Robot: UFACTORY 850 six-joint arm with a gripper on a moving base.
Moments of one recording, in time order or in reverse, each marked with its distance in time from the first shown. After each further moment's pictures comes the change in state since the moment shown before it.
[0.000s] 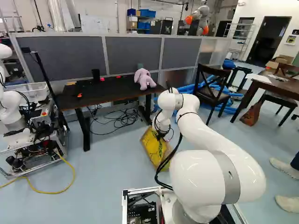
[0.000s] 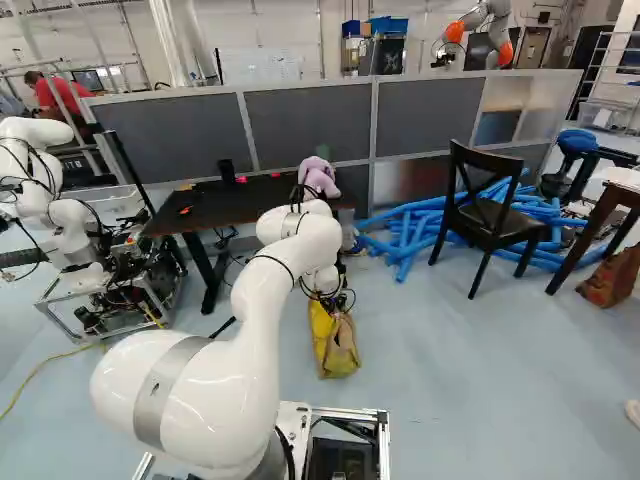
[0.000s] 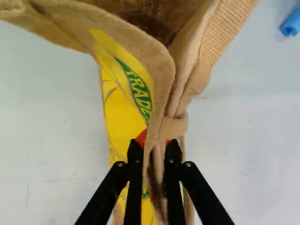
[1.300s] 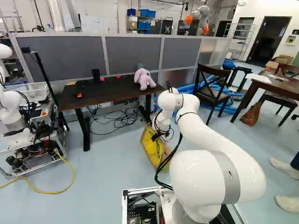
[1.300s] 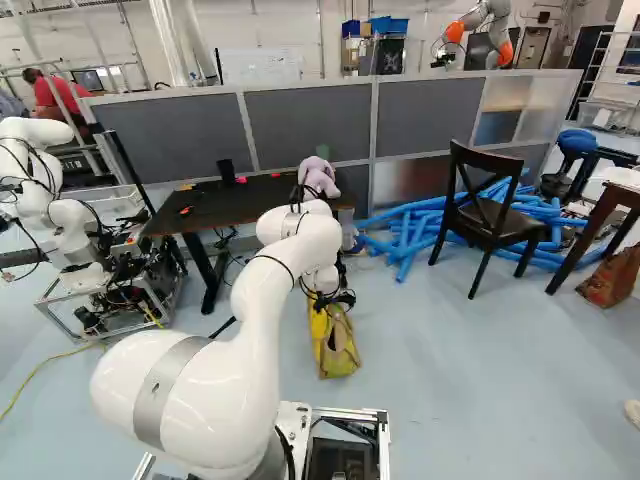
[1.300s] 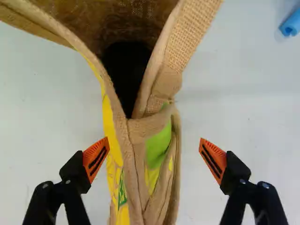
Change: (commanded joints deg) arm 0.0 0.0 0.0 0.0 0.0 0.0
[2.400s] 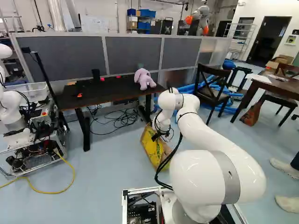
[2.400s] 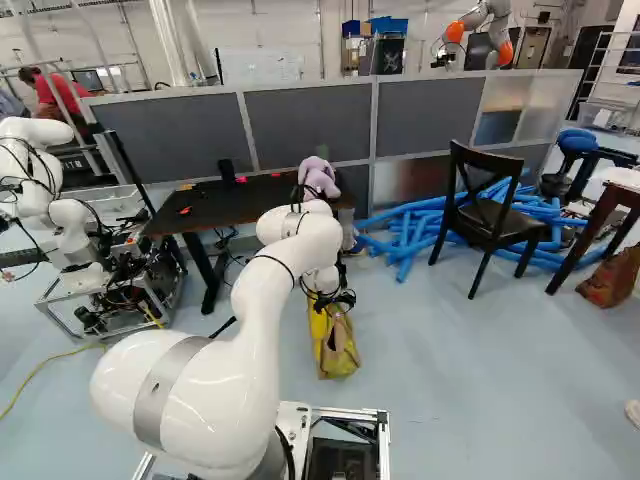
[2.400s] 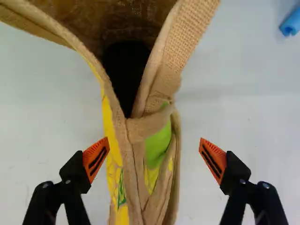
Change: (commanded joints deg) arm 0.0 0.0 0.0 0.0 0.0 0.0
